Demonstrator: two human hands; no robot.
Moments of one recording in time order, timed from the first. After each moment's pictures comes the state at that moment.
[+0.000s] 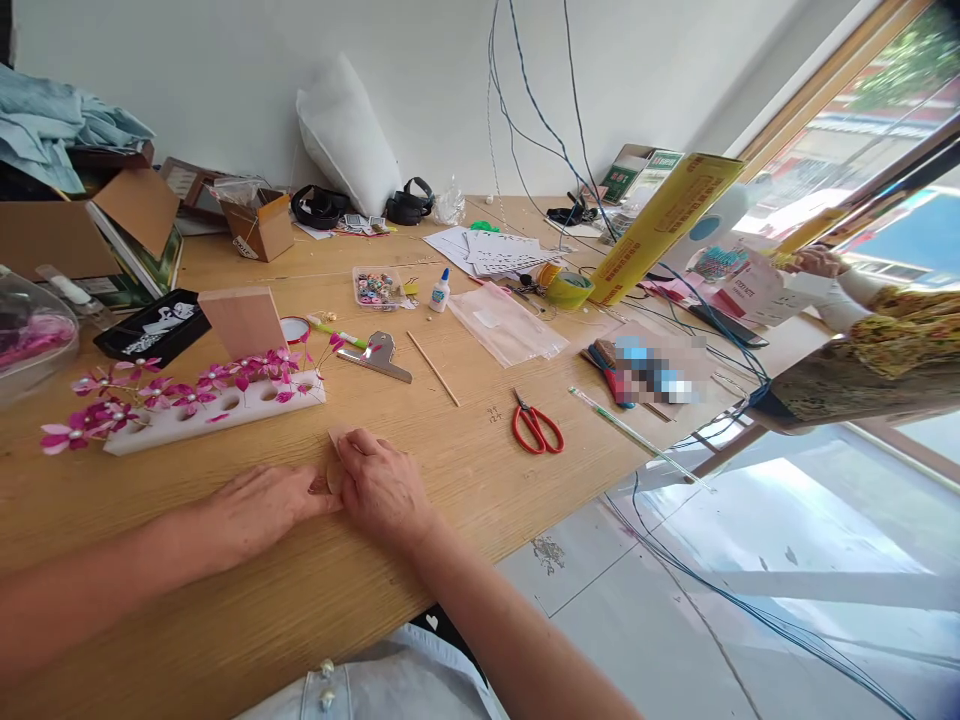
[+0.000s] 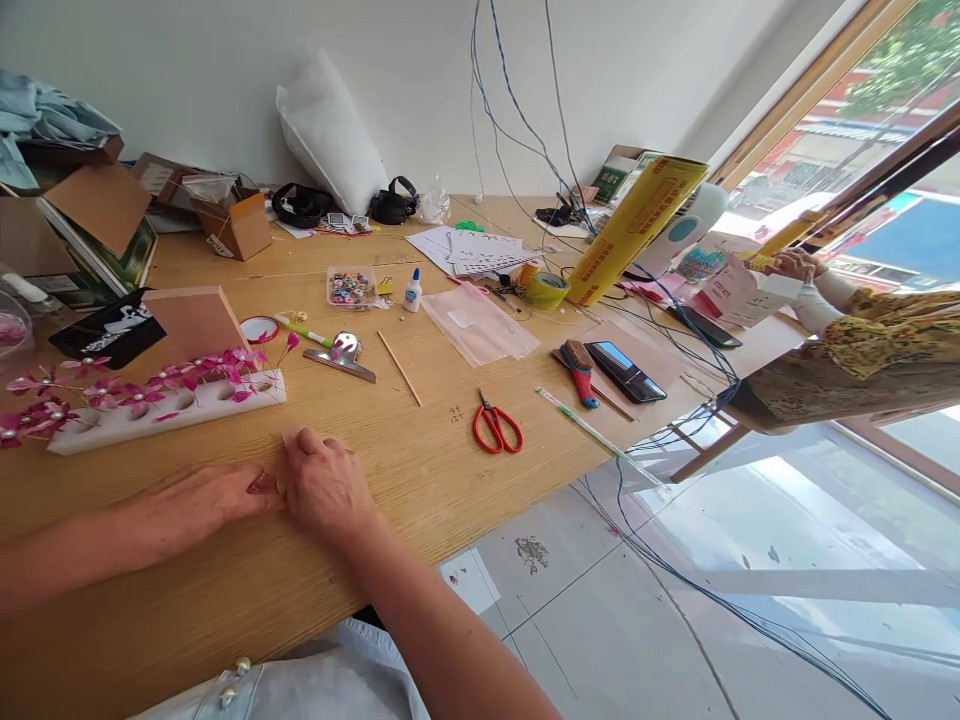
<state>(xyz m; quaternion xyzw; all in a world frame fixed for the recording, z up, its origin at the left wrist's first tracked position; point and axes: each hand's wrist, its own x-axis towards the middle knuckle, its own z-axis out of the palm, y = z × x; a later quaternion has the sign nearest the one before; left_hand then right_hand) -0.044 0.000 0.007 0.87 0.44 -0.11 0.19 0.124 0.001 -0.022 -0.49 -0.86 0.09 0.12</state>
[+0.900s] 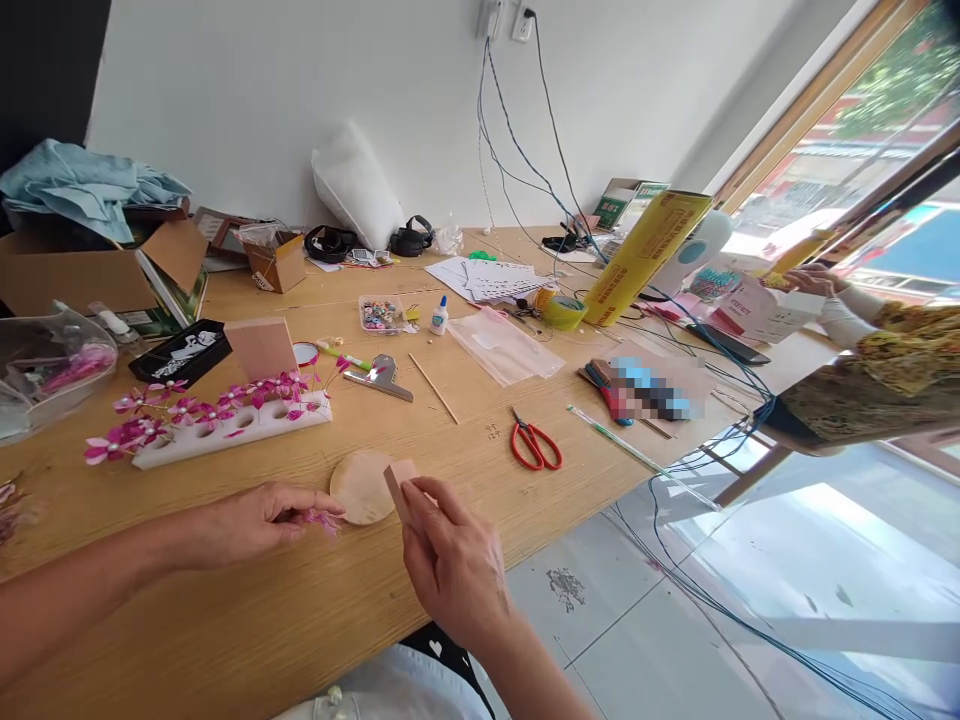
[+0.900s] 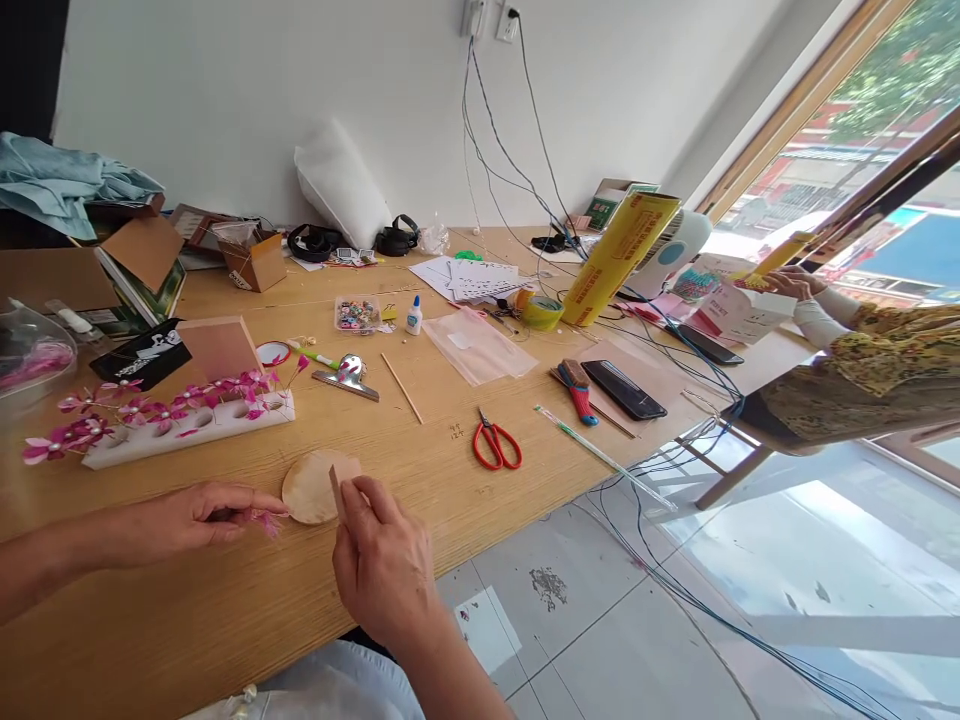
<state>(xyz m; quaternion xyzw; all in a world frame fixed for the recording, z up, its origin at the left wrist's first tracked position) -0.052 -0.006 0.037 0.79 0.42 -0.04 0.45 0.178 -0.061 -0.009 -0.50 -0.80 0.10 0.32</state>
